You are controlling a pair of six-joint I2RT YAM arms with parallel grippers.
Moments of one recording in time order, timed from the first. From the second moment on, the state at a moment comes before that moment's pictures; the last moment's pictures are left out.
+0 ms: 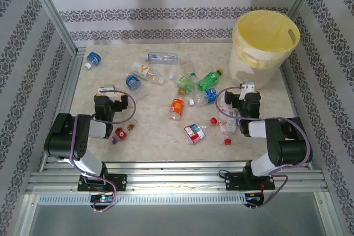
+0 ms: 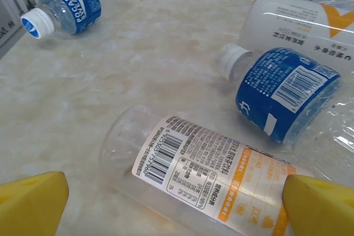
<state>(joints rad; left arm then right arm) 0.00 1.60 0.37 0.87 -0.10 -0.02 0.02 1.52 0.37 0.80 0.06 0.04</state>
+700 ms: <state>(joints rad) 0.00 1.60 0.37 0.86 -0.07 -0.02 0.02 1.52 0.37 0.80 0.06 0.04</state>
